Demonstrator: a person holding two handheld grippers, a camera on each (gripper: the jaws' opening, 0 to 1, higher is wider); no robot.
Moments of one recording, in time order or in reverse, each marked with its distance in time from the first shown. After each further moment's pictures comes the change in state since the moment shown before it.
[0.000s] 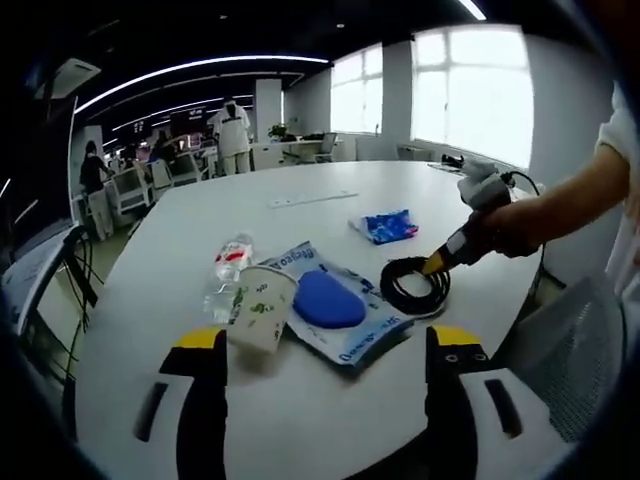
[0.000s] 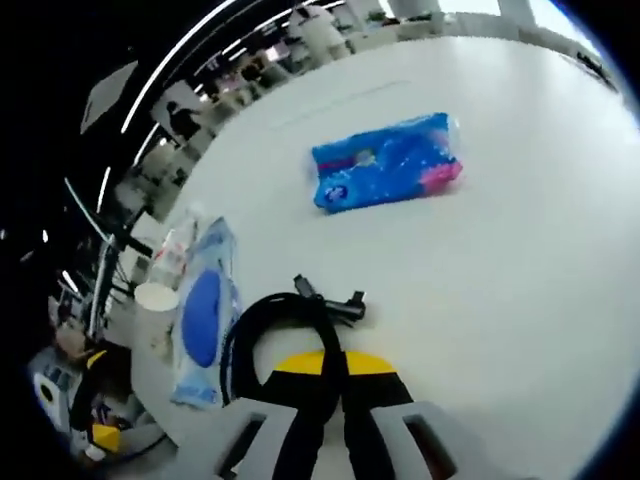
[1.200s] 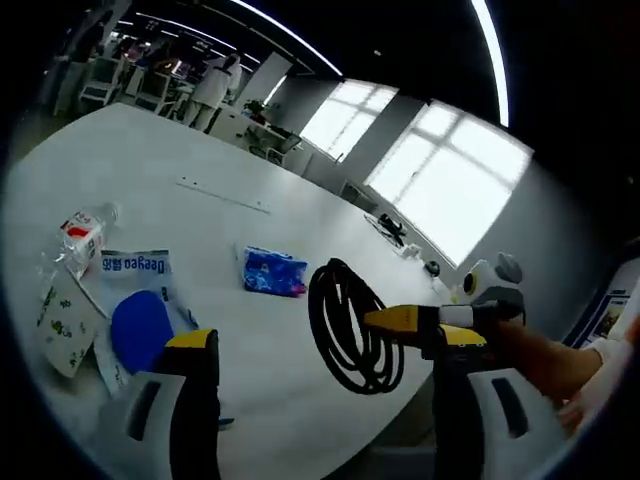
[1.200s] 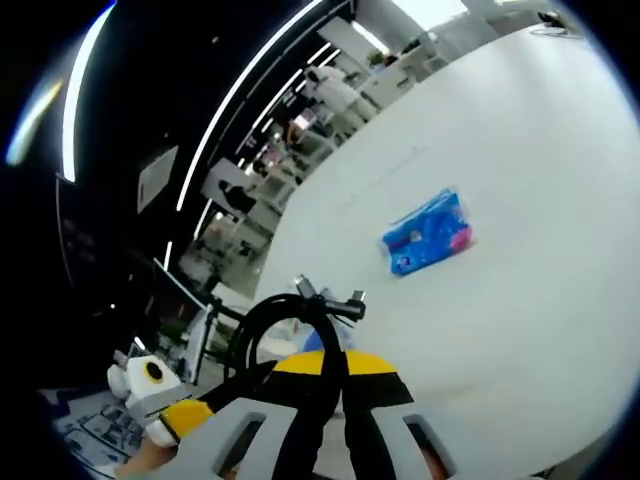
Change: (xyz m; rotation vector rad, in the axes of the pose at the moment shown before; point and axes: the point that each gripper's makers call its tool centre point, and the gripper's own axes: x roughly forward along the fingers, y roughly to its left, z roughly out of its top) left arm 0.073 -0.119 0.087 -0.533 -0.013 -0.387; right arm -0.115 0.058 0.032 0.092 -0.219 0.312
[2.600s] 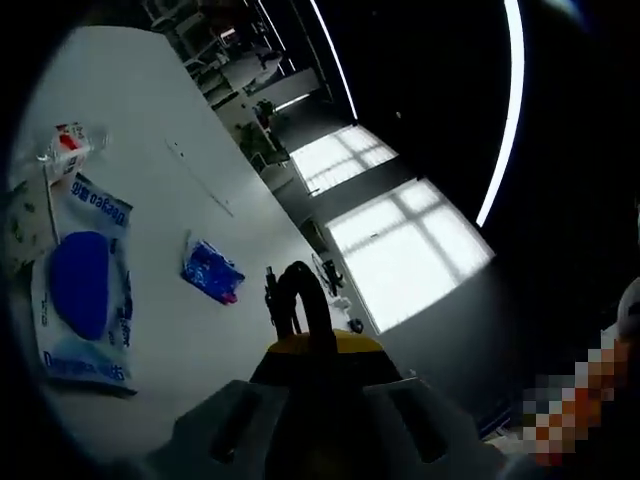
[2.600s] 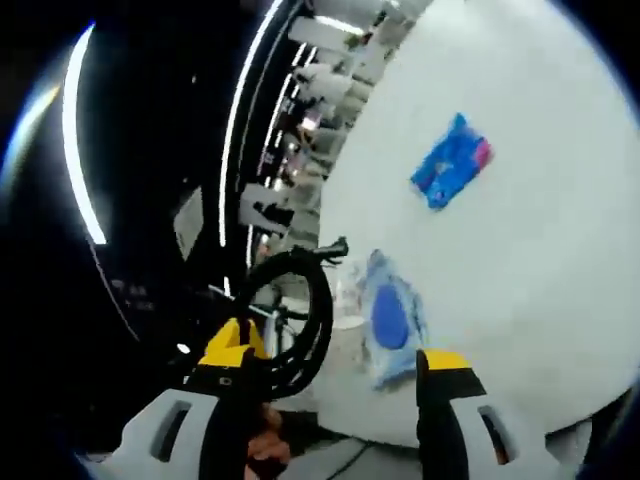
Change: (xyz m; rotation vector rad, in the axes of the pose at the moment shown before) left arm -0.019 -0.049 0.027 -0.357 -0.149 -0.292; right arm 0.001 0.051 -0.047 0.505 0.034 0.352
